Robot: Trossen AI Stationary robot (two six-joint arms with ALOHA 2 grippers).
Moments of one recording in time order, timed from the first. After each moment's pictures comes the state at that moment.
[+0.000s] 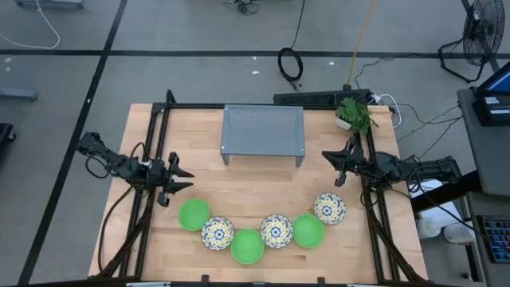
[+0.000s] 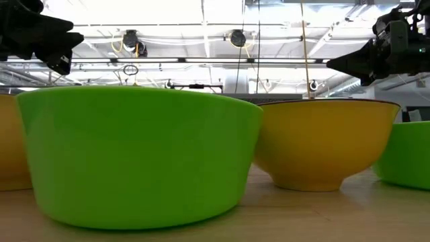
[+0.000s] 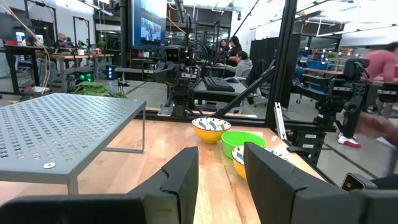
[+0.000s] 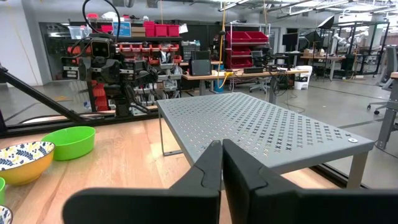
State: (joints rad) left arm -0.53 0.01 0.02 0.10 -0.45 -0.06; right arm 0.10 0.03 0.02 0.08 0.44 0.02
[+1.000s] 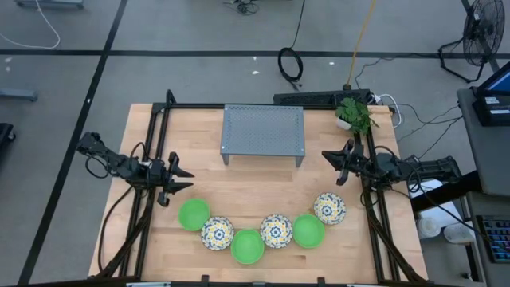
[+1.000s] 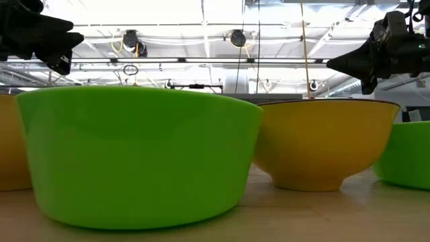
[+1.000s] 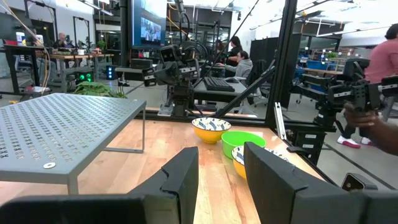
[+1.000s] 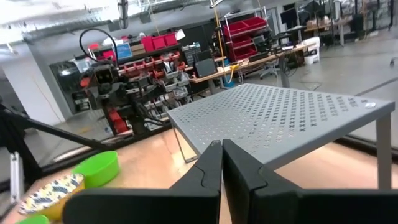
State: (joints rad) left arm -0.53 0.01 0.02 0.10 -0.45 -0.06; right arm 0.10 0.03 0.02 0.08 0.44 0.30
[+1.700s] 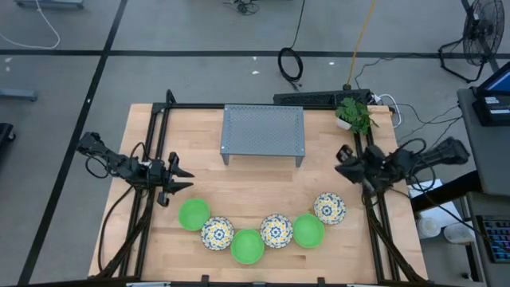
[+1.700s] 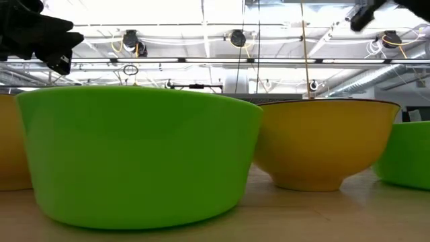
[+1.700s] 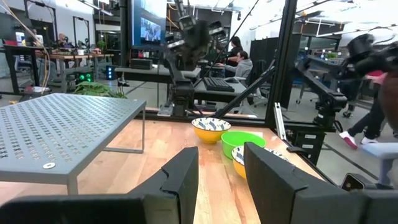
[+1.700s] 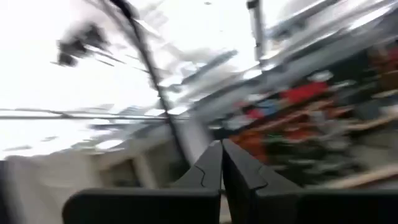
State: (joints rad) left arm -0.53 0.01 0.02 0.10 -0.45 -0.06; right arm 0.30 0.41 0.16 0.74 0.10 0.42
